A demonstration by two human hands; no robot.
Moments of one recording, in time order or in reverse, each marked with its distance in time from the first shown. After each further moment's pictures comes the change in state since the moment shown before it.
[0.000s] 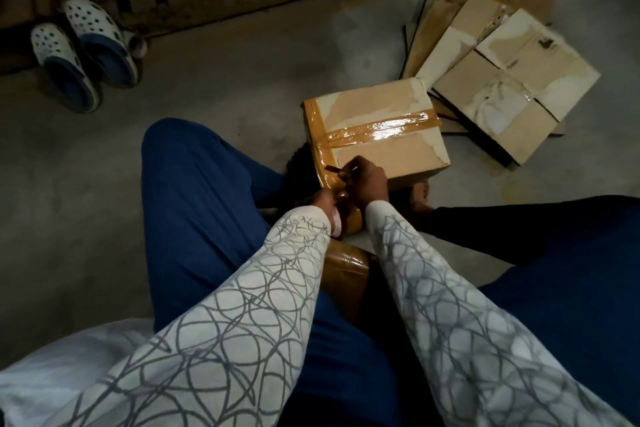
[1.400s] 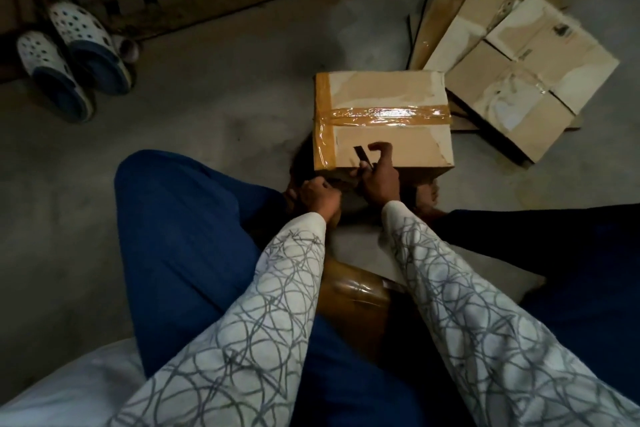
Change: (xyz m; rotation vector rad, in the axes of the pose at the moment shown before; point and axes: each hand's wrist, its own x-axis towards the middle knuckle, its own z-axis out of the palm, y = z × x) left_hand -0.033 0.052 -0.017 0.471 0.298 0.327; right_hand 0.040 0.008 0.001 0.337 0.045 0.023
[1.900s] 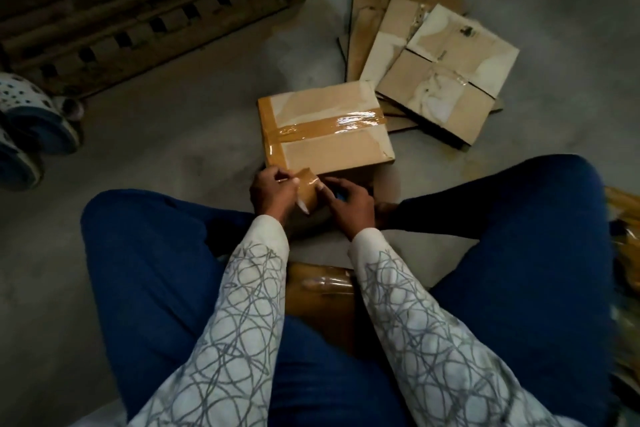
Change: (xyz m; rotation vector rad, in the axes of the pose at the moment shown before) left_hand -0.032 0.033 -0.036 -0.198 0.049 0.231; right_hand -0.066 0.011 -0.030 0.125 0.105 0.057
